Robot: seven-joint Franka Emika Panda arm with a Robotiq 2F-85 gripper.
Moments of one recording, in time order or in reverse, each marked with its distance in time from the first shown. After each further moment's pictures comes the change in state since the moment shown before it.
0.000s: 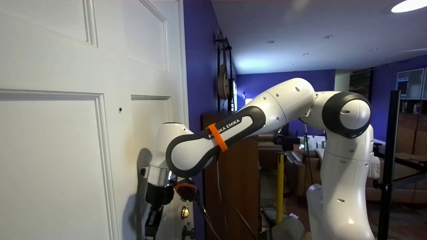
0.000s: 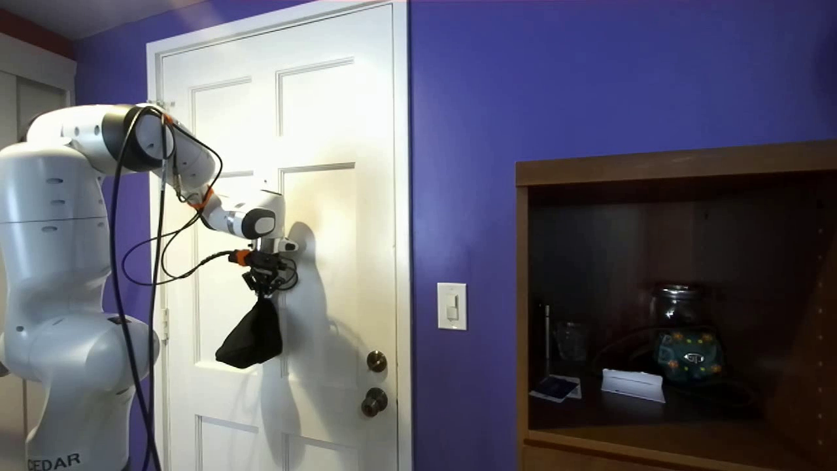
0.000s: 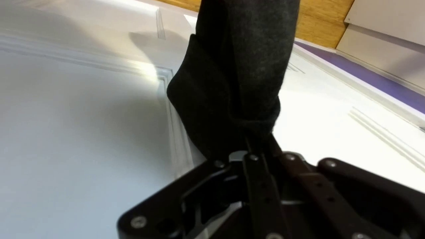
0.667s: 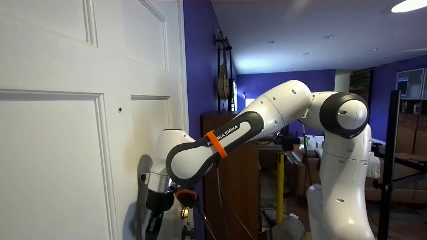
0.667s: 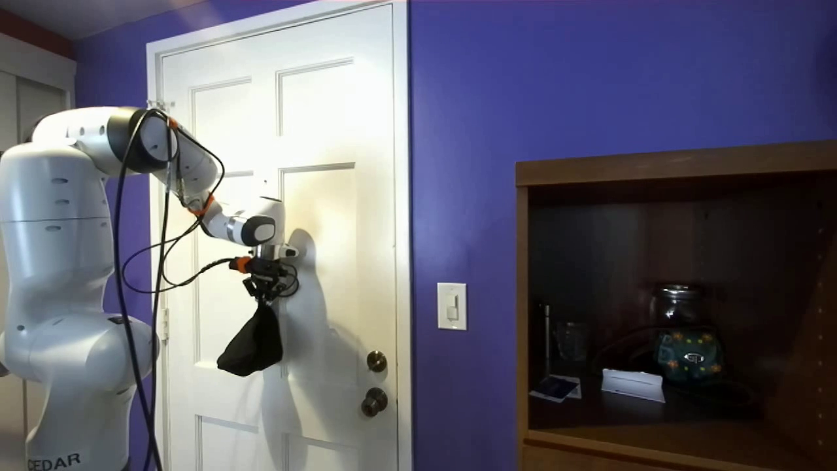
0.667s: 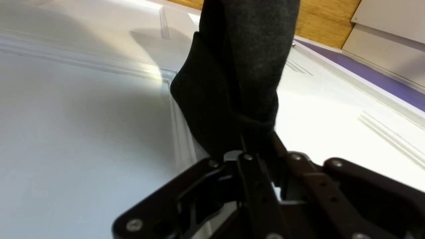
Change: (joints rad) arm 0.004 0.019 0.000 -0.030 -0.003 0.054 -0.011
